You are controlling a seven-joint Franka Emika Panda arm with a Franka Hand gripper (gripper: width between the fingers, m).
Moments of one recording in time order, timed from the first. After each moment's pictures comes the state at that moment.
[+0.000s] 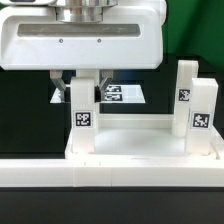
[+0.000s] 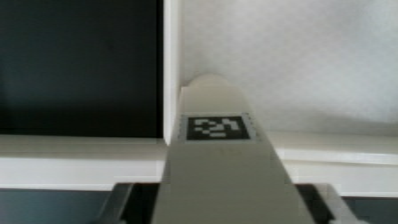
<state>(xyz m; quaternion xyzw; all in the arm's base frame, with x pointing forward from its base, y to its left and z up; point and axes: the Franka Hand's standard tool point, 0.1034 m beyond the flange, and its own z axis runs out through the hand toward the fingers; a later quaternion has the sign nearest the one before) 0.623 -0.059 0.101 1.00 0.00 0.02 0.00</state>
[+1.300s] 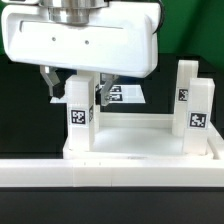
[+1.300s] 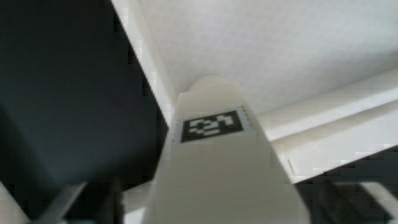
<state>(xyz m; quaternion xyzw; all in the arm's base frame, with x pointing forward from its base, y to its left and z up) 0.617 -0.063 0.101 0.97 -0.23 0.01 0.00</state>
